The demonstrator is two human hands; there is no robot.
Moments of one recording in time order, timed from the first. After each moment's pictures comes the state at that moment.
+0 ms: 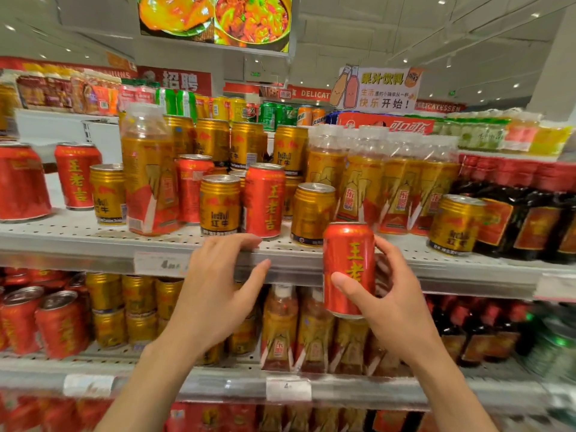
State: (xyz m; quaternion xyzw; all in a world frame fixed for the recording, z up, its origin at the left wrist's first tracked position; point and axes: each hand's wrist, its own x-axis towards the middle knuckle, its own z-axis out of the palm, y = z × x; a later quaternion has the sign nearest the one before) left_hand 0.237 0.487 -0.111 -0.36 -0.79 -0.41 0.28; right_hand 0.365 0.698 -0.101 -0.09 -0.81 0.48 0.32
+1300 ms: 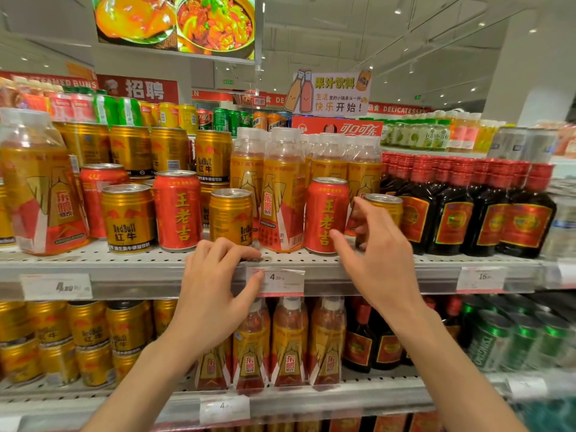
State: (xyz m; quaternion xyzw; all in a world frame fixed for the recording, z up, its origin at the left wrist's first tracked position) left_hand 0.250 0.600 -0.118 -0.39 -0.79 -0.34 0.32; right_hand 0.359 0.818 -0.070 -0.11 -0.86 0.14 0.48
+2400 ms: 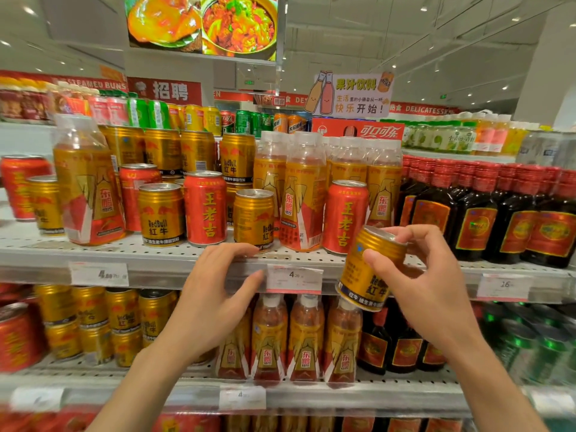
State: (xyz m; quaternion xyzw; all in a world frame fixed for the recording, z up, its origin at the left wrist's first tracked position) left_hand 0.273 0.563 -0.105 -0.38 -0.78 -0.43 0.23; right_hand 0.417 0.802 -0.067 -0.08 -0.80 0.42 0.42
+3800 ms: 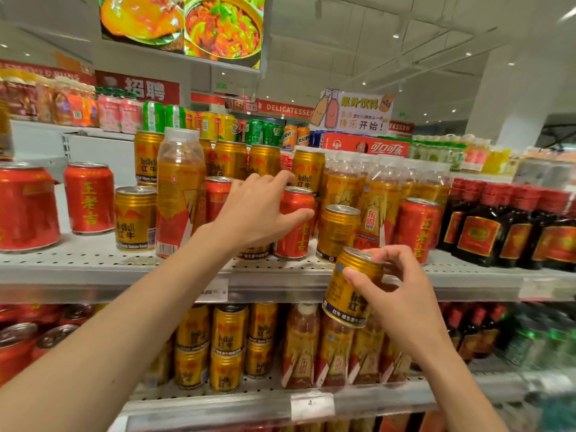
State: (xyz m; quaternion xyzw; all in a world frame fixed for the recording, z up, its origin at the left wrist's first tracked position) left_hand 0.143 0.497 0.002 -0.44 -0.83 -0.22 0.27; right_hand 0.349 0.629 -0.069 -0.17 -0.80 0.41 0.40
